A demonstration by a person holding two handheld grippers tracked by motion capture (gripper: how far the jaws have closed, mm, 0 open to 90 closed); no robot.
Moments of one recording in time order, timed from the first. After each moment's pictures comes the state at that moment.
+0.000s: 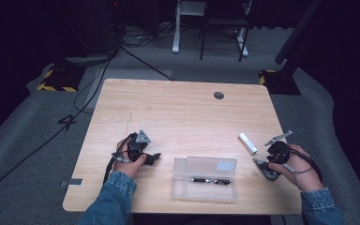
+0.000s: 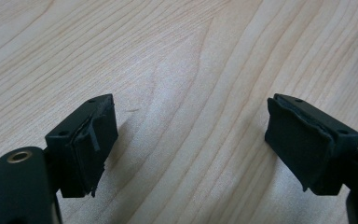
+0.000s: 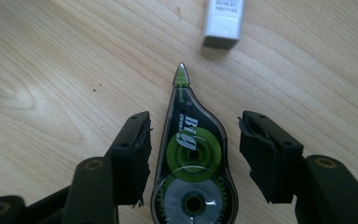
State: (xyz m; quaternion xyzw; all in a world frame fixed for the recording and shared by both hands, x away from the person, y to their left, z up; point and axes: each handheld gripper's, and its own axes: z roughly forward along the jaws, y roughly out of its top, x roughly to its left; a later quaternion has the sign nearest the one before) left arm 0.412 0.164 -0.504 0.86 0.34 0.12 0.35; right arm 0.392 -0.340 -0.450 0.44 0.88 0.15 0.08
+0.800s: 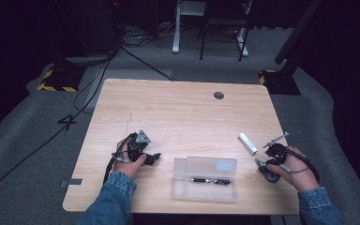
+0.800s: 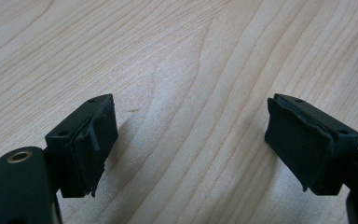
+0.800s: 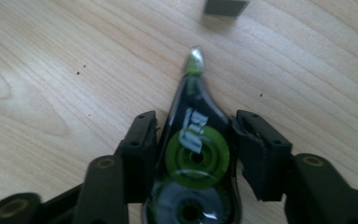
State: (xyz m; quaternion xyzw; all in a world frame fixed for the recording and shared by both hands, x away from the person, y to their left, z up) left arm 0.412 0.164 -0.504 0.86 0.34 0.12 0.35; right arm 0.395 -0.339 -0.464 0.45 0.88 0.12 0.06
